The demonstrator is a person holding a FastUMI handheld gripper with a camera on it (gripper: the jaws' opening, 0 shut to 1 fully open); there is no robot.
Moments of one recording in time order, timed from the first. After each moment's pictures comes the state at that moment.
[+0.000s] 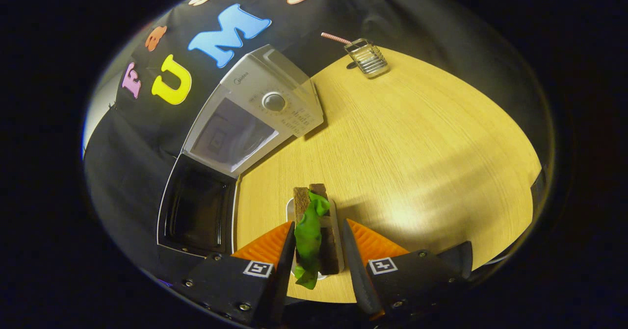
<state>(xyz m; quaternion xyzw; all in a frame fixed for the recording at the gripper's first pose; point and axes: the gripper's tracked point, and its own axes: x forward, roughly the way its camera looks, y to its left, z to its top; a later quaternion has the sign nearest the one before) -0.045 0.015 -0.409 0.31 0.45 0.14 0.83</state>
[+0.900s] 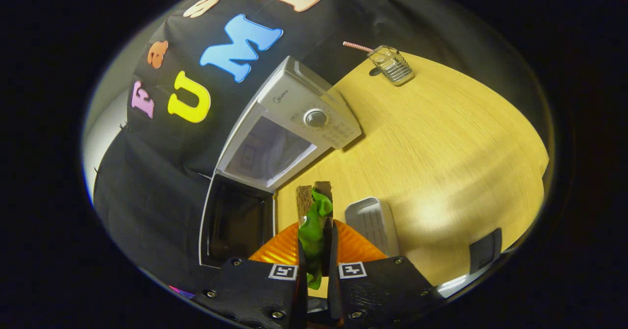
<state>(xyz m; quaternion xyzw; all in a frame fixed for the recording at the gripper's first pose) -0.026 0.063 -0.327 0.39 0.40 0.16 0.81</state>
